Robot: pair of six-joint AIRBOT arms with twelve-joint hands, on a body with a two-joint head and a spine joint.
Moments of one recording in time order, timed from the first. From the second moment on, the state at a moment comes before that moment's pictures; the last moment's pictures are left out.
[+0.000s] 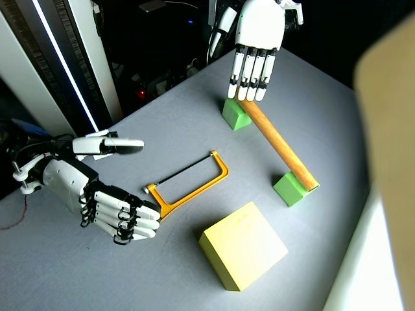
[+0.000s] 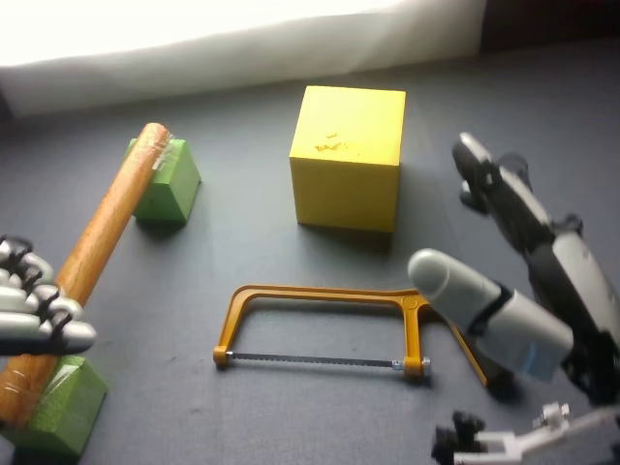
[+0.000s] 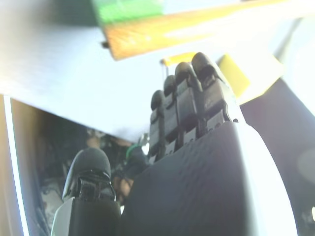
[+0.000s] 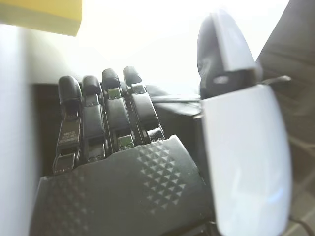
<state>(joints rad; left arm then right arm) 0.76 -0.34 0.84 1.06 -0.70 0.05 -0.91 -1.38 0.99 0.50 1.55 -0.46</state>
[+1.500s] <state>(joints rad) 0.62 -0.36 0.87 0.90 -1.16 0.09 -0.34 -1.22 1.32 -0.83 1.10 -0.08</state>
